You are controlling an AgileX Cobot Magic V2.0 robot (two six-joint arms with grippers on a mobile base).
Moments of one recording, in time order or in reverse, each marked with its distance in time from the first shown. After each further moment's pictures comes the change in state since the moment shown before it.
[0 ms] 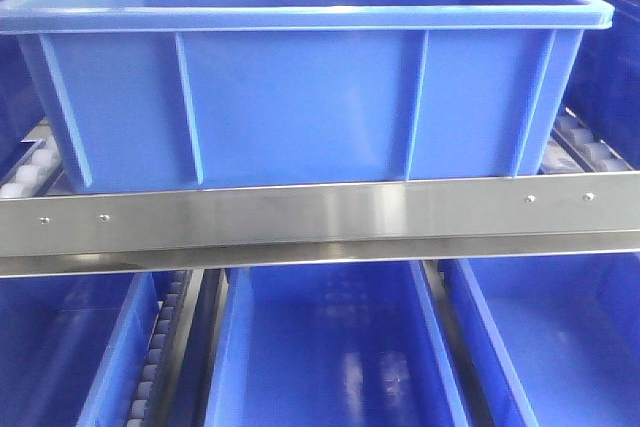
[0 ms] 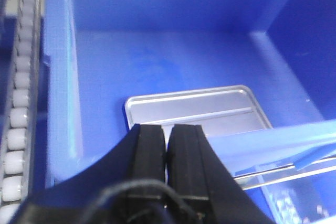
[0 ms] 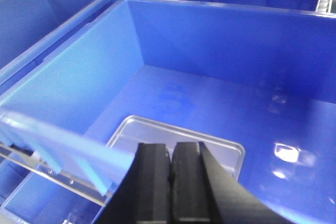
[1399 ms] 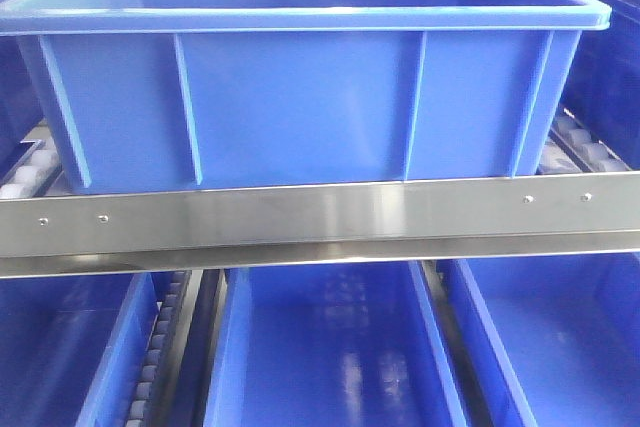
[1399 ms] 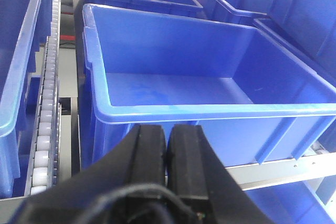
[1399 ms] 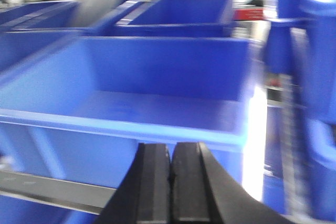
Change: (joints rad) left arm 0.001 -0.694 0.331 -0.001 0.124 0.002; right arm -0.229 -0.734 0.465 -0.002 0.098 0.000
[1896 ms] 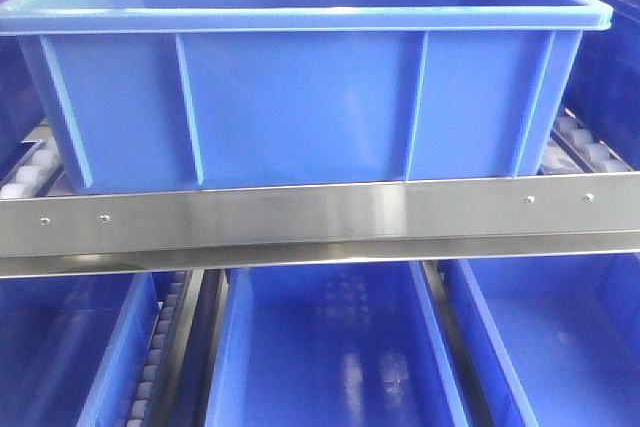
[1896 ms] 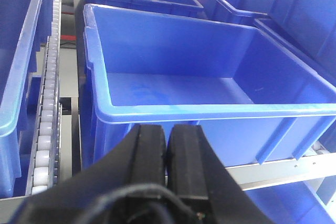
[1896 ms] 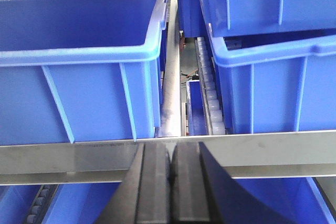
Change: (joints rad) left arm 0.000 0.000 0.000 0.000 0.001 0.000; right arm -0.212 -0.390 0.396 0.000 -0.005 0.000
